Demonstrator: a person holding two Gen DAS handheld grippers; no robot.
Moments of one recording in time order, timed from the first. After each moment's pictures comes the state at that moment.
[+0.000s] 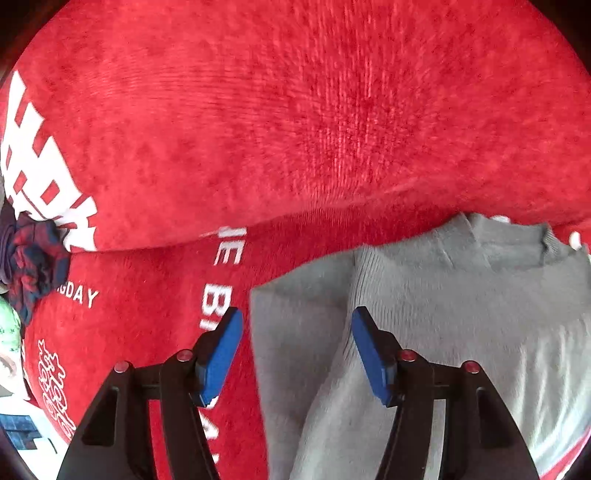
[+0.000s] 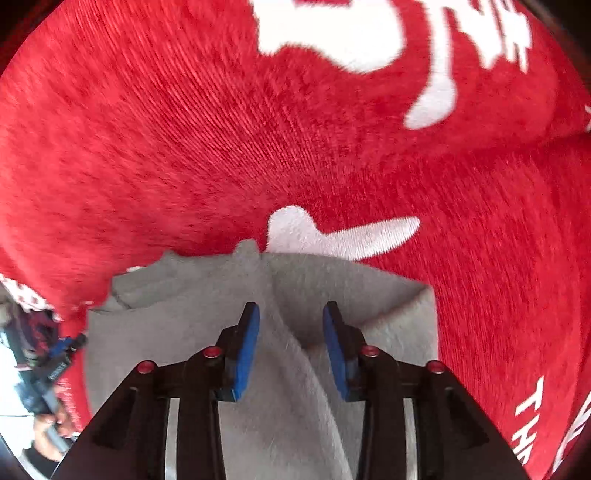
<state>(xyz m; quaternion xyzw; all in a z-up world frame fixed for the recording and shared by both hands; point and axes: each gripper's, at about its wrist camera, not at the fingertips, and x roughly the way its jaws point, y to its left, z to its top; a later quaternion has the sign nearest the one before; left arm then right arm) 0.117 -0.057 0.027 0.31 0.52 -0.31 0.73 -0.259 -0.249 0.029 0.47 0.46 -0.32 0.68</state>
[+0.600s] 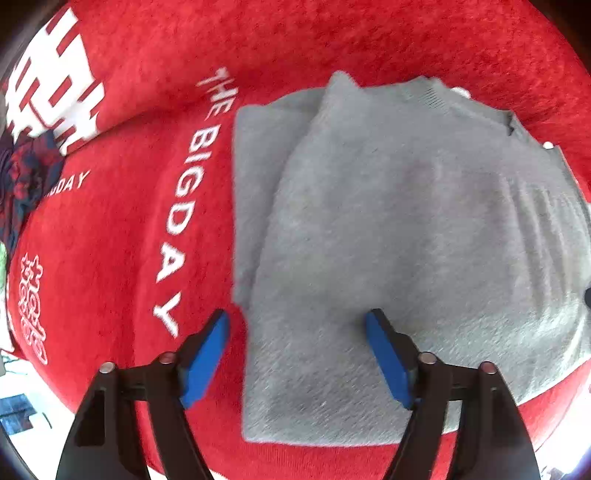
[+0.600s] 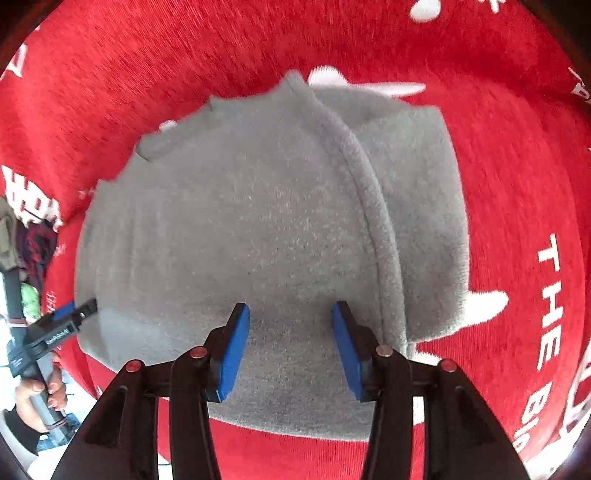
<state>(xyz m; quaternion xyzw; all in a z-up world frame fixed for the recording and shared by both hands) 0.037 0.032 0.001 0.31 0.60 -0.29 0.68 -0.289 -0.123 0.037 0.43 0.54 -0.27 0.67</state>
